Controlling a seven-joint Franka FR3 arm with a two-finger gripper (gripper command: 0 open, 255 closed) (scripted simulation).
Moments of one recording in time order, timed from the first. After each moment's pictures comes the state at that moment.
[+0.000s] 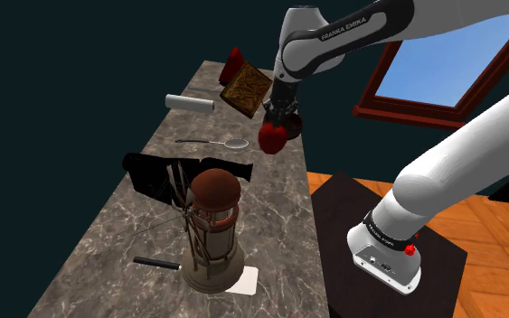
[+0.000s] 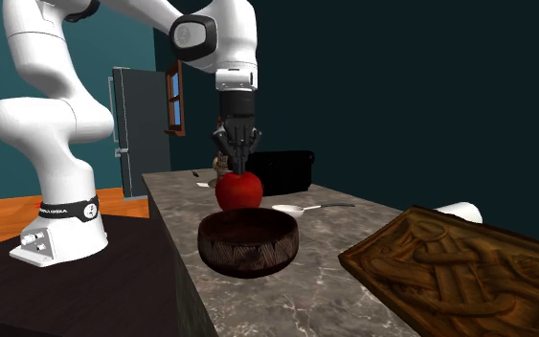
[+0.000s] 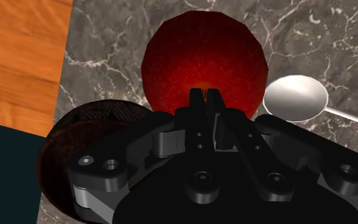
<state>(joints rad) -0.15 -0.24 0.18 -2.44 0.06 2.21 0.52</state>
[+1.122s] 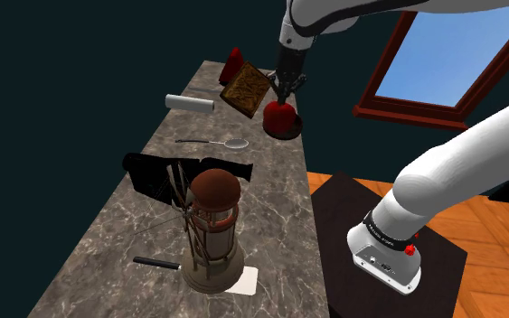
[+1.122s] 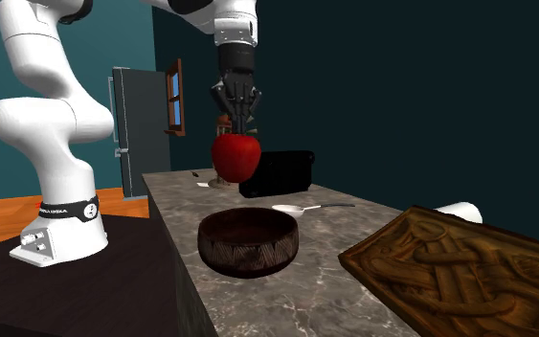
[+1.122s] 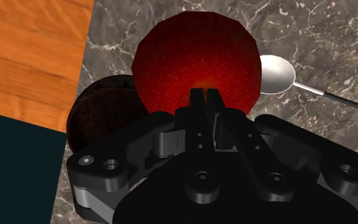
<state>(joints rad) -0.15 -0.33 0.16 -2.28 0.06 1.96 0.52</state>
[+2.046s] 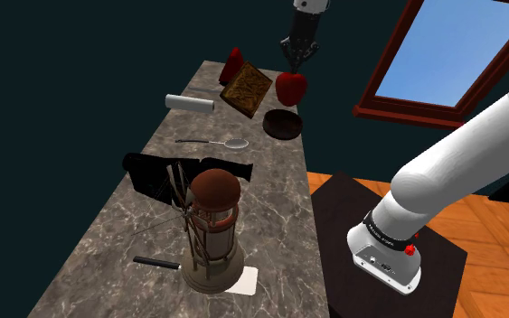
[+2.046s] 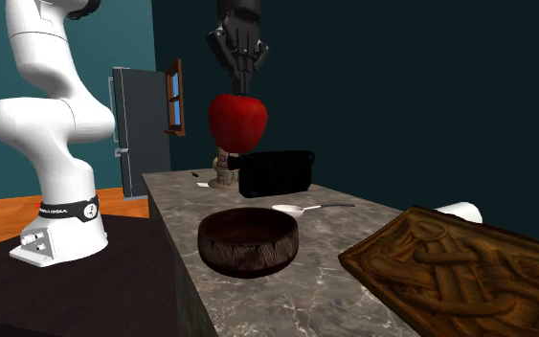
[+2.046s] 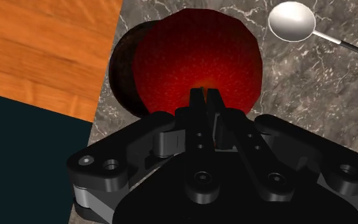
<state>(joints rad) -0.21 -0.23 0.07 -2.00 0.02 1.78 0.39</state>
